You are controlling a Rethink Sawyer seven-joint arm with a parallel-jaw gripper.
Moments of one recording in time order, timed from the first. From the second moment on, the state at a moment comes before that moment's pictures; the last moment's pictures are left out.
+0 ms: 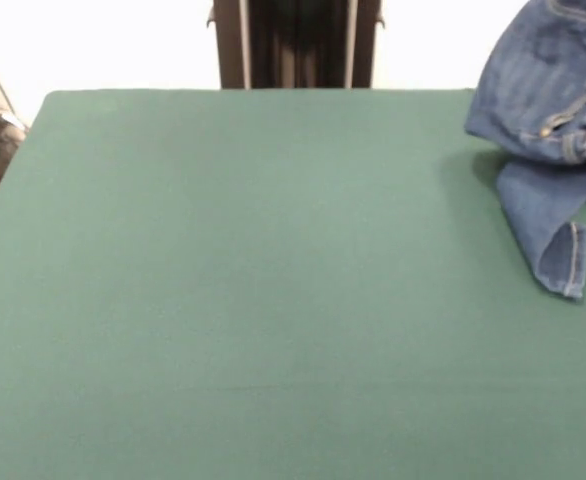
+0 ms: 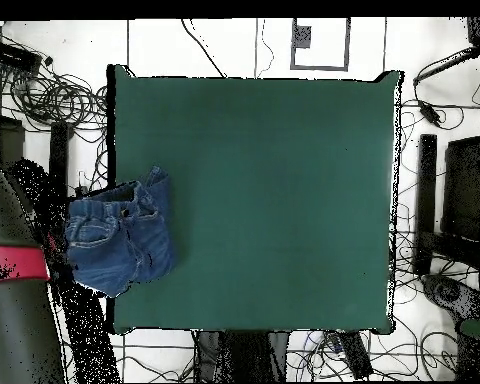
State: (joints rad) arm 0.44 -0.83 -0.06 1.16 -0.15 1.60 2.95
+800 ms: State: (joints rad) arm 0.46 -0.76 -0.08 0.92 -0.02 1.82 3.06
